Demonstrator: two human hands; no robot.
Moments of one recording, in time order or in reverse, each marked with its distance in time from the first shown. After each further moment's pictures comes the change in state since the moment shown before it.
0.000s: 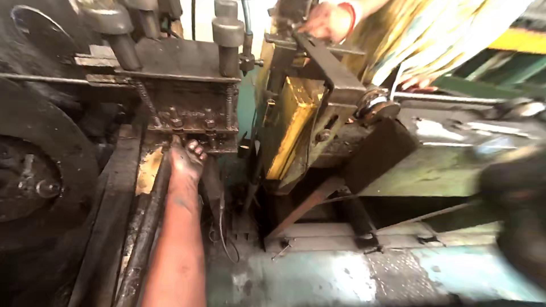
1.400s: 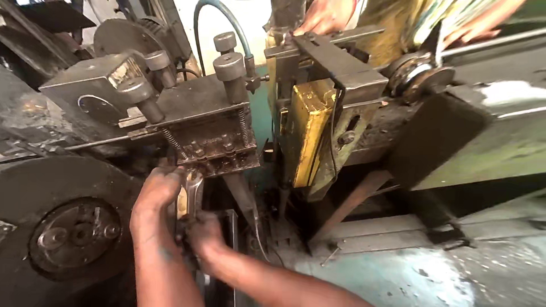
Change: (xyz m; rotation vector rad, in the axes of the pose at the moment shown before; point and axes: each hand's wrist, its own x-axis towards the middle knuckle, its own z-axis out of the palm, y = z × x) left_hand -0.058 0.120 0.004 1.538 0.037 0.088; right_hand 0.159 -0.313 0.246 1.609 -0.535 1.054
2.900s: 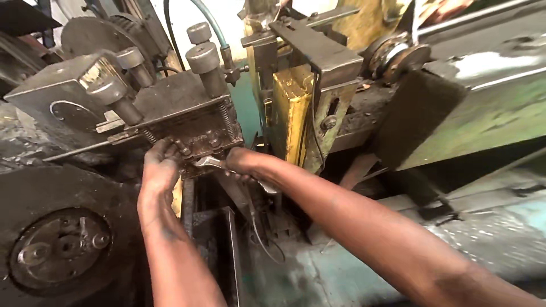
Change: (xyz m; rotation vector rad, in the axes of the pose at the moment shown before) left_hand 0.024 0.010 0.026 -0.349 -0.017 0.380; right_hand 0.040 -0.115 -0.108 -0.818 -0.007 0.024
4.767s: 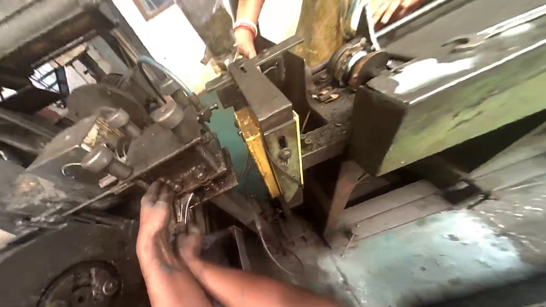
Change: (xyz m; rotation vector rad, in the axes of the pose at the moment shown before) left_hand -0.006 0.015 0.011 0.131 0.089 -0.096; right_hand 0.039 -0.011 0.193 0.596 0.622 -0.279
